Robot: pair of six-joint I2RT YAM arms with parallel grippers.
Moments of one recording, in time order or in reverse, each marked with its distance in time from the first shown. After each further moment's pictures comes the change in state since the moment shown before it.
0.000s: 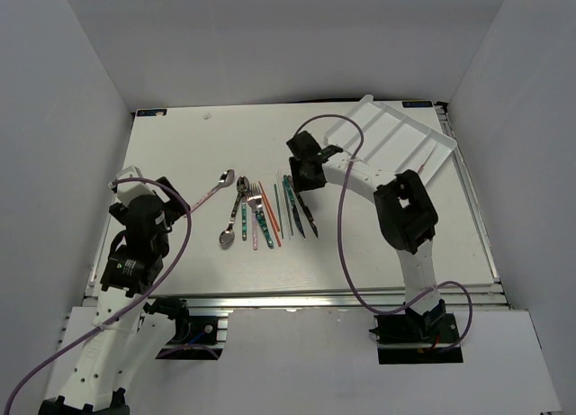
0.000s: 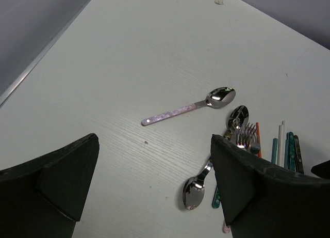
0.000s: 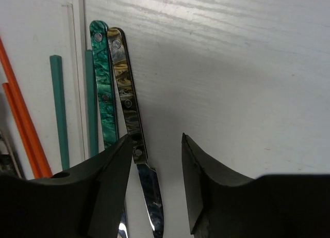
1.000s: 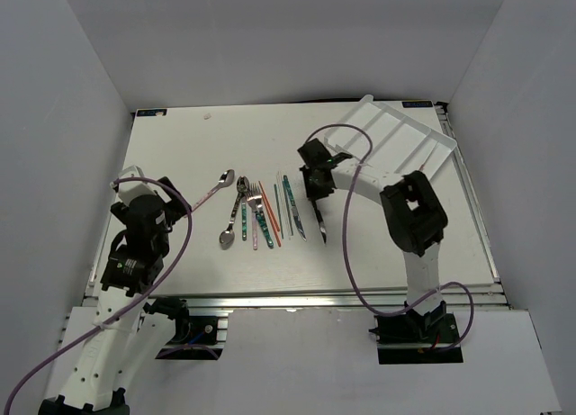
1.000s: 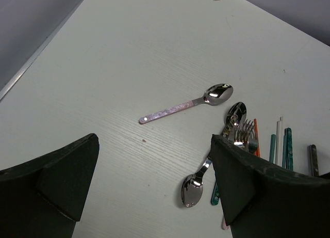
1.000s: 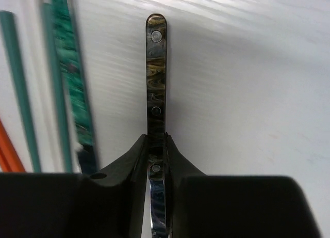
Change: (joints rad) left arm 0.000 0.006 0.000 0.000 0.018 0.003; right arm -0.009 -0.002 -0.119 0.058 -0.048 -0.014
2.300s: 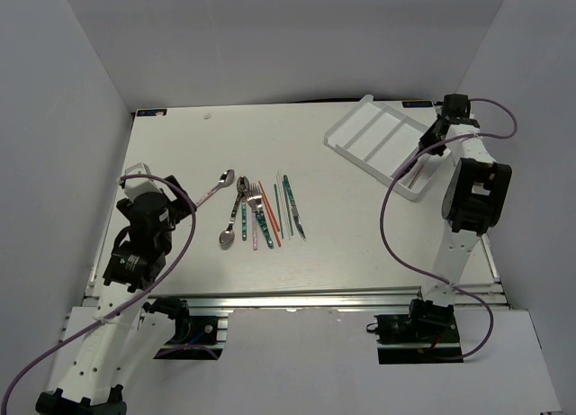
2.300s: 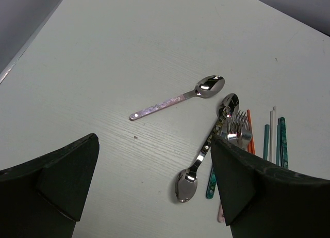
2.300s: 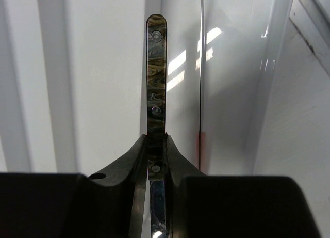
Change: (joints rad) left arm -0.027 0.027 0.000 0.015 0.030 0.004; right arm -0.827 0.069 0.245 -0.013 -0.099 0.182
